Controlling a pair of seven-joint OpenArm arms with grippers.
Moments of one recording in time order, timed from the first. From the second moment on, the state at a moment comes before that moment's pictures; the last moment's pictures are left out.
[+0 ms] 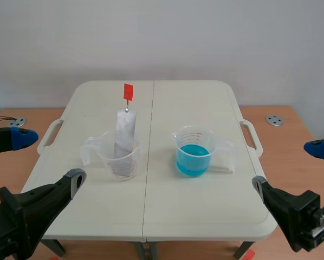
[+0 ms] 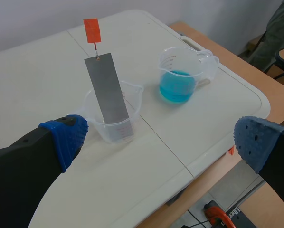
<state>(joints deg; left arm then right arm) 47.2 -32.4 -8.0 120.1 -21.6 -26.4 -4.6 -46.0 30.5 12.6 114.0 16.0 24.7 2.4</state>
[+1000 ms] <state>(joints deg) 47.2 -32.4 -8.0 120.1 -21.6 -26.4 -4.6 -45.1 29.5 12.4 114.0 16.0 24.7 2.4</state>
